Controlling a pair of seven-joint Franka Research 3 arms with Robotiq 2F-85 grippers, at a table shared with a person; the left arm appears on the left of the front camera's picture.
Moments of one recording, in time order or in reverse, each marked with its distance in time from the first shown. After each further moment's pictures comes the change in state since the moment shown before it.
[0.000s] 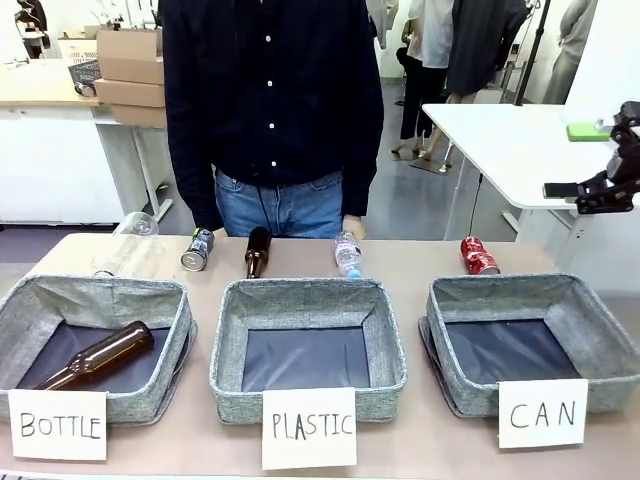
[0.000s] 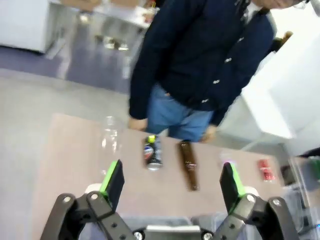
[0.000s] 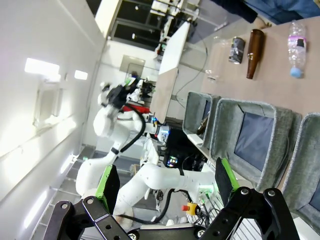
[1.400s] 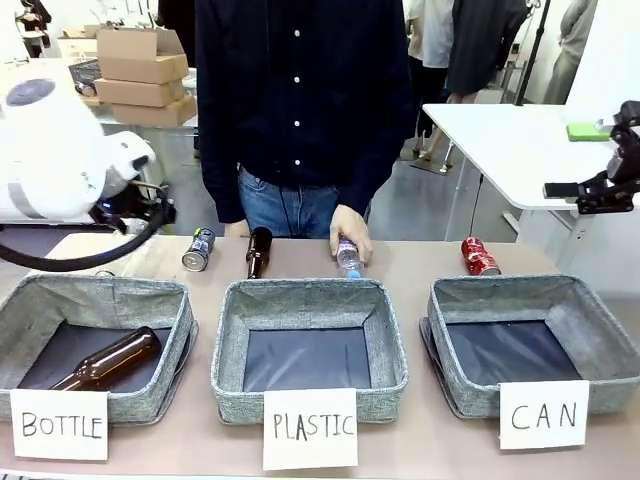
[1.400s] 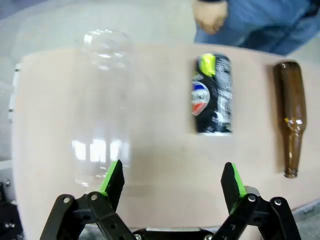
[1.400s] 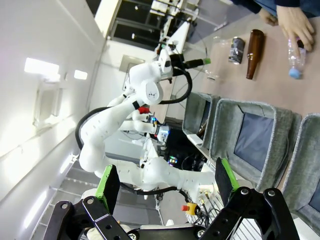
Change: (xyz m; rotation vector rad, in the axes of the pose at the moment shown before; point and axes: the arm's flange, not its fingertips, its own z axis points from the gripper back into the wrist) left arm -0.106 -0.019 -0.296 0.321 0.615 -0.215; right arm 0.001 0.000 0.000 -0.001 0.001 0.001
